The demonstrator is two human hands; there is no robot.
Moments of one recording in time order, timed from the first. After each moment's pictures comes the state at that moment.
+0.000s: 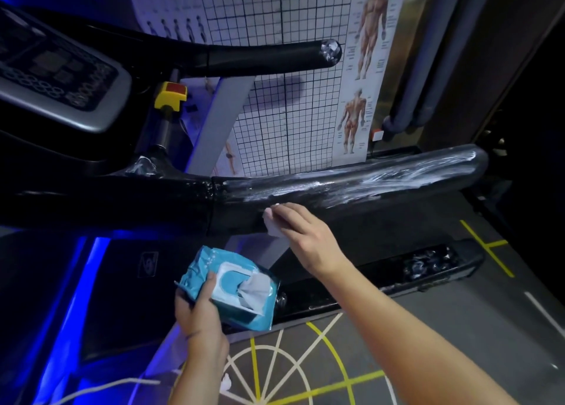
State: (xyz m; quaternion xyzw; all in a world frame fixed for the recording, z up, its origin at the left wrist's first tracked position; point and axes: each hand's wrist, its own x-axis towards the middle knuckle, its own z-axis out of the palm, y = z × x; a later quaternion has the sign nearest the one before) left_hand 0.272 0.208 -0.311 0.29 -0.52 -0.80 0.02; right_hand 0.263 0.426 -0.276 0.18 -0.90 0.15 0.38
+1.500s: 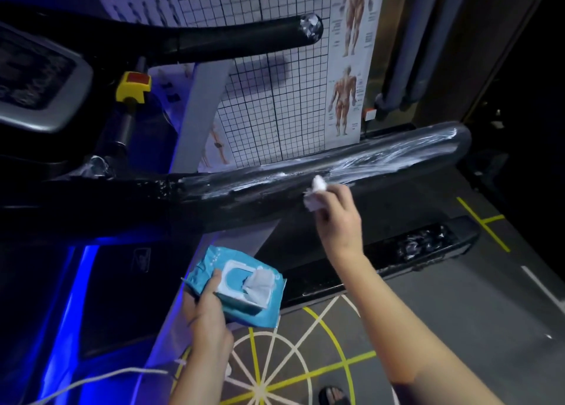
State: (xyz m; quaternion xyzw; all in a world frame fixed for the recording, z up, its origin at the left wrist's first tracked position) left_hand 0.297 0.275 -0.299 0.30 -0.55 -0.78 -0.05; right_hand 0.293 0.504 -0.296 -0.13 -0.85 0.29 0.43
